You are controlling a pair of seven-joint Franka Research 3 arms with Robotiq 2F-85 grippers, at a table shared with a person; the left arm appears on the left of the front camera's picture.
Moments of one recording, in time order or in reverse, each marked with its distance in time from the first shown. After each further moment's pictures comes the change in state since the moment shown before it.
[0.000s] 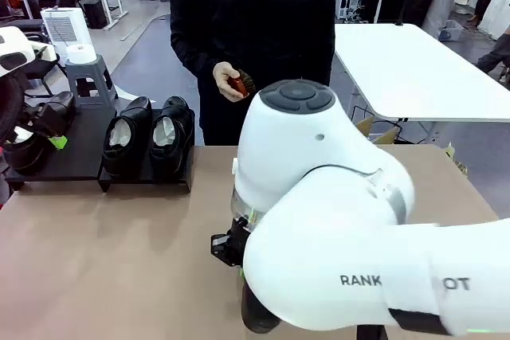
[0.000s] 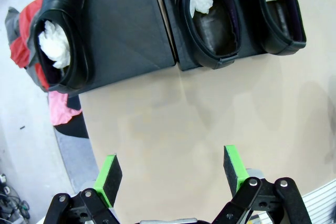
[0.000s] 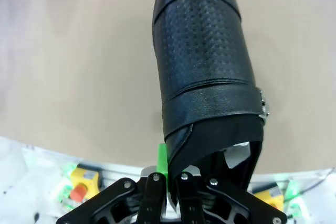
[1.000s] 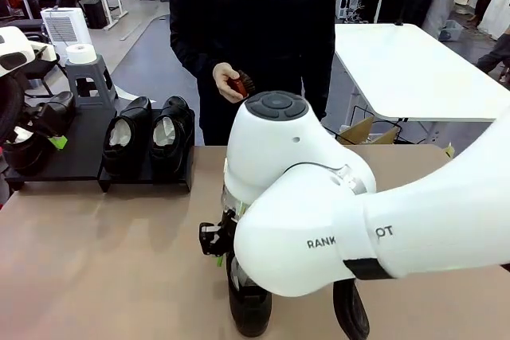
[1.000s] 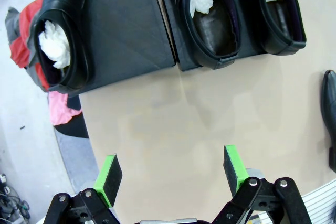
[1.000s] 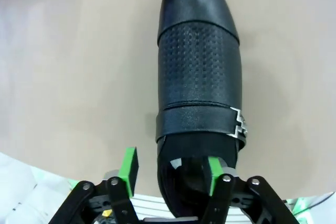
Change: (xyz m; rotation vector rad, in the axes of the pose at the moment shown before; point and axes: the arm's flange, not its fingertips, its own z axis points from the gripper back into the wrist) left arm 0.000 0.000 0.000 0.000 0.000 0.000; right arm 0.036 0.010 -0.028 0.035 0.015 -0.019
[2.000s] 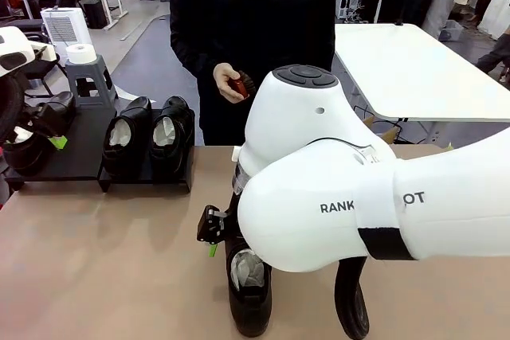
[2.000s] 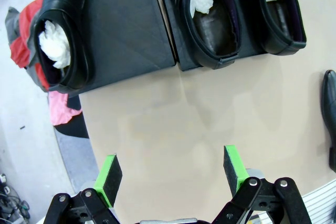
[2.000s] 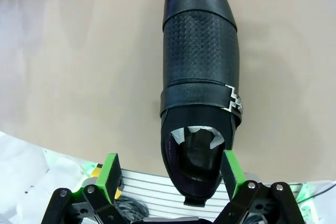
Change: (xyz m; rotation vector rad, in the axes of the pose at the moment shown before) left arm 0.000 0.000 0.000 0.000 0.000 0.000; right arm -0.001 -0.009 0.026 0.054 0.054 -0.014
